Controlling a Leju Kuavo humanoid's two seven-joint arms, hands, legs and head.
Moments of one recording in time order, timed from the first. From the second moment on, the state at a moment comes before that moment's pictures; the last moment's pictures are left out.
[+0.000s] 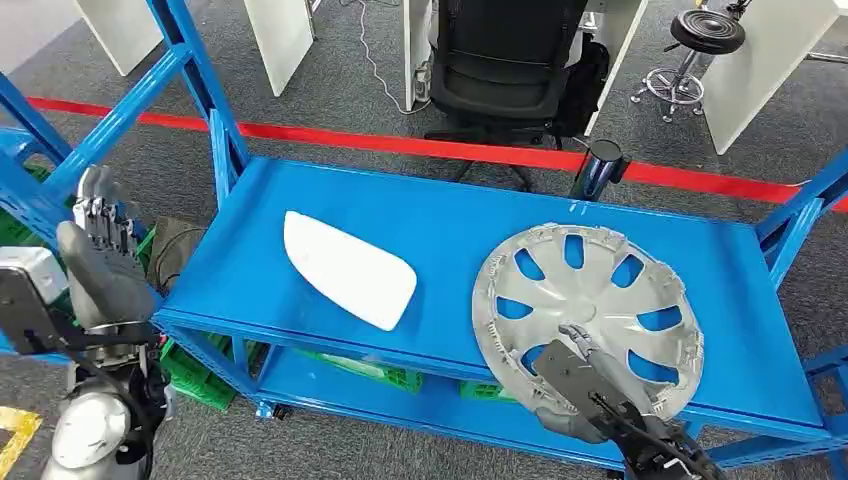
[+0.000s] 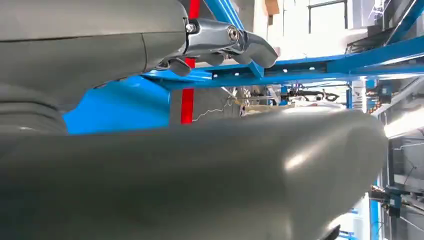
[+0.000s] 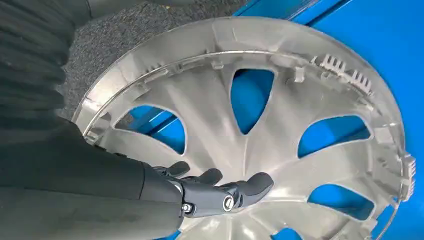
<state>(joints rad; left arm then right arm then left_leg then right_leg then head) -0.10 0.21 -0.38 -1.96 -0.03 0.53 -0.04 -0.18 -0.53 0.68 -2.00 0.27 0.05 0.65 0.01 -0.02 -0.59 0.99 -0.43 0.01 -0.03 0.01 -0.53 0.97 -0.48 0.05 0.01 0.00</state>
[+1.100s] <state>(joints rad) -0.16 0.21 -0.43 -1.92 0.01 0.52 -0.05 -0.23 -0.54 0.82 -1.87 0.34 0.12 0.65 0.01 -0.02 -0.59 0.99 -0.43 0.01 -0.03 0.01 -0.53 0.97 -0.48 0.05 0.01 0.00</state>
